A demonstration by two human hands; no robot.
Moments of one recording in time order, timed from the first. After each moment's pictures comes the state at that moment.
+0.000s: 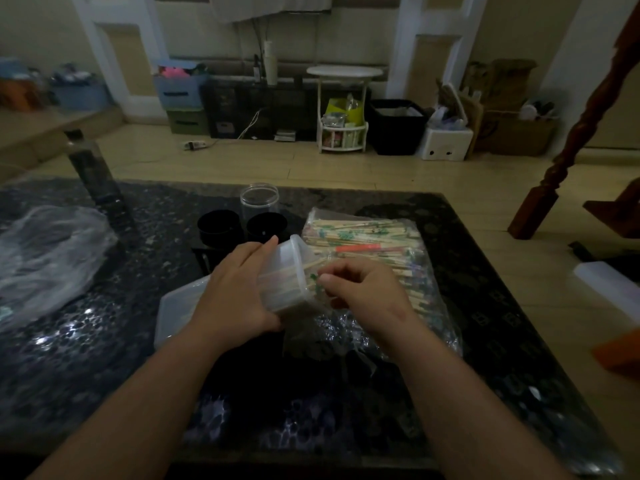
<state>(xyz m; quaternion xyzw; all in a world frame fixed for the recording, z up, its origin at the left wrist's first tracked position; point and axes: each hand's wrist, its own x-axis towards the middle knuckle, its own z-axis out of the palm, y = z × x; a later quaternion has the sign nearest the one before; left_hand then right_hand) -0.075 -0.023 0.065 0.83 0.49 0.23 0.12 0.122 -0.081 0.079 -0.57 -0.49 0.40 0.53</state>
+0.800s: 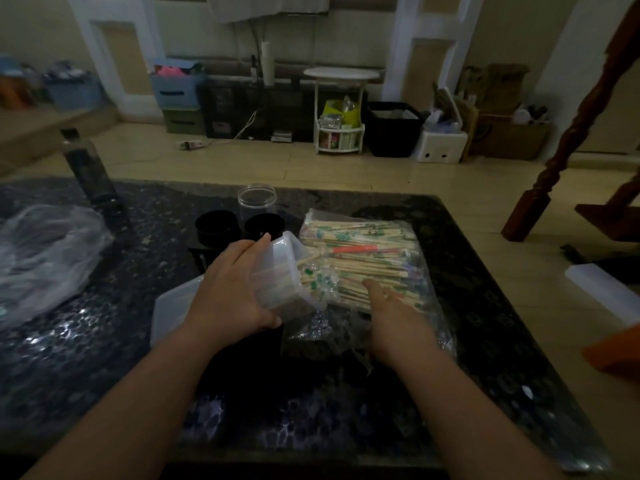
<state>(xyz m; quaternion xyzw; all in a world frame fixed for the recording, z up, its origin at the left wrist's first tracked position) -0.076 -0.022 0.067 0.82 0.51 0.24 0.13 0.161 -0.092 0.036 -0.79 -0.60 0.13 0.02</state>
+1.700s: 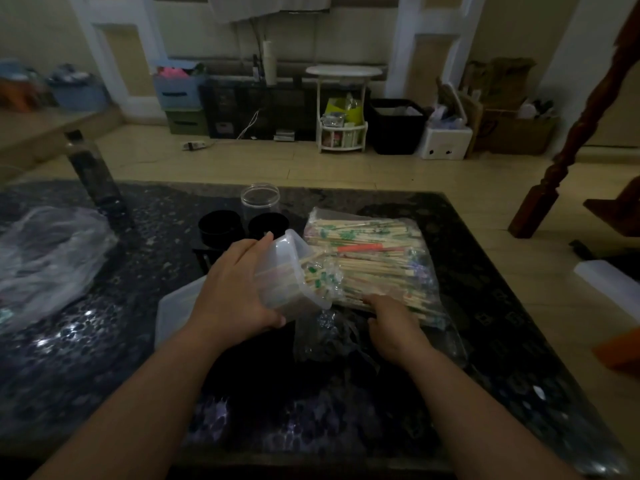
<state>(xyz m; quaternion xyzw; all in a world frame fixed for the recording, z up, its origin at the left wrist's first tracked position) -0.077 -0.020 0.066 0.82 0.51 0.25 0.13 0.177 -0.064 -0.012 -0.77 -0.60 0.18 0.12</state>
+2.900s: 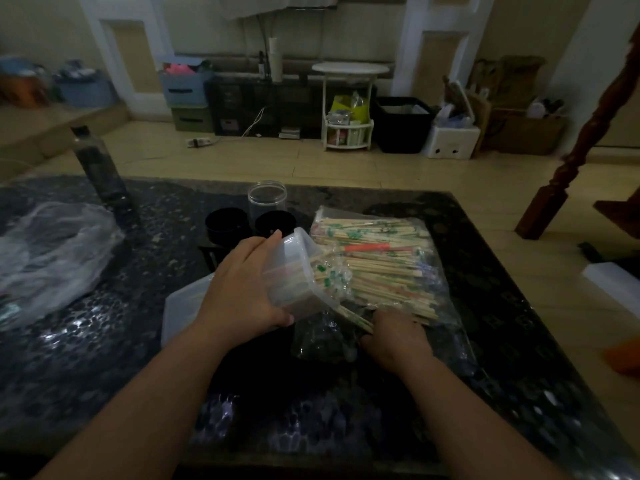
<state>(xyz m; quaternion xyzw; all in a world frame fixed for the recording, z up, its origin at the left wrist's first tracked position) -0.078 -0.015 0.065 0.82 0.51 0.25 0.13 0.163 -0.065 -0.015 -0.79 -0.59 0.14 -0.01</state>
